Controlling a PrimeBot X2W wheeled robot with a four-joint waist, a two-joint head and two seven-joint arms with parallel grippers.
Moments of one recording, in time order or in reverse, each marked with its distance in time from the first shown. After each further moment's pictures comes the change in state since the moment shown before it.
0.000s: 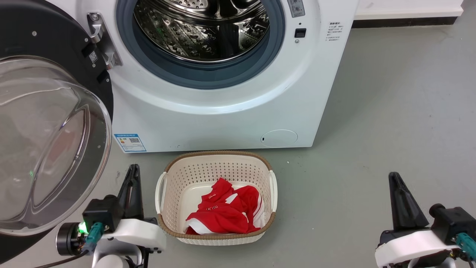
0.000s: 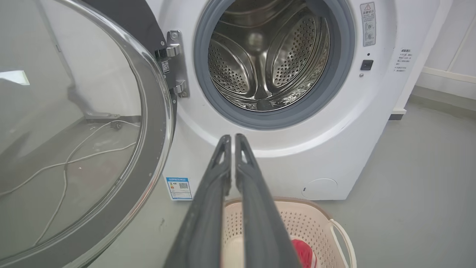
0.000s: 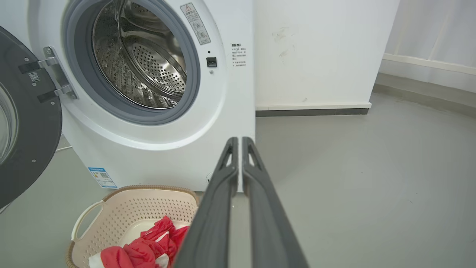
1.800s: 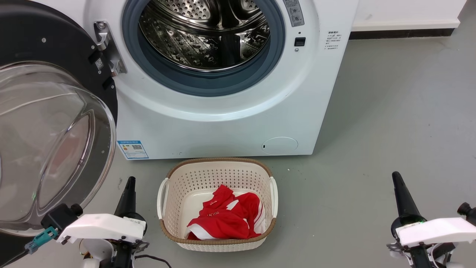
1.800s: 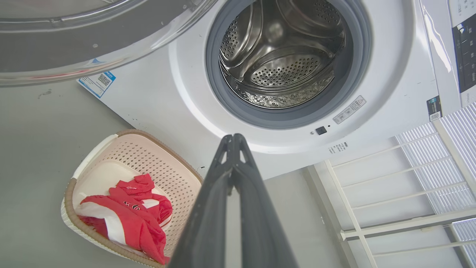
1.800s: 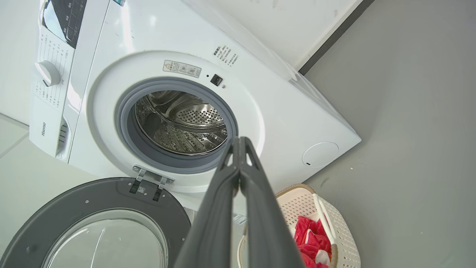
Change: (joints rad) left arm 0.003 -0.095 0.171 0.054 -0.777 -0.178 0.201; right arm -0.070 -0.028 0.003 0.120 0.919 0.000 0.130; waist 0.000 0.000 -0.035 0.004
